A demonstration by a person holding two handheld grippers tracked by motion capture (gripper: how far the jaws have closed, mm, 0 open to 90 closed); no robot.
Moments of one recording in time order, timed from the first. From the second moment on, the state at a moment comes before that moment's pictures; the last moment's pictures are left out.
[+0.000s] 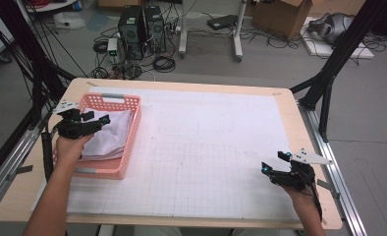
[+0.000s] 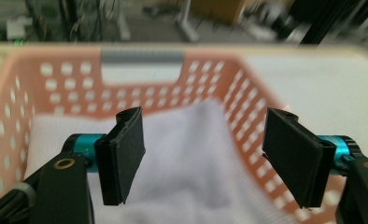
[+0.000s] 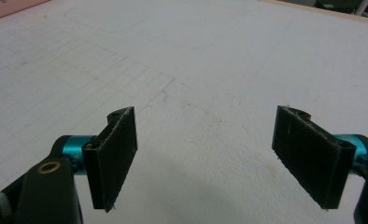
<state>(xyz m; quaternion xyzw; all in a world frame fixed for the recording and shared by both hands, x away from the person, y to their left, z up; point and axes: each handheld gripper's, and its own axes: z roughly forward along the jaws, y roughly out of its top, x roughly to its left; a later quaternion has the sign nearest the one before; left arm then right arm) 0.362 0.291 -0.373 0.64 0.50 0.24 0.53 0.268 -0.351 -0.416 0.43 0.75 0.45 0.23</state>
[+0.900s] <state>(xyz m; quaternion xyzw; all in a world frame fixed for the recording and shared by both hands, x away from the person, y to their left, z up) 0.295 0.153 -0.365 0.67 0.31 0.21 0.64 0.268 -0.350 -0.415 0.41 0.75 0.46 0.23</state>
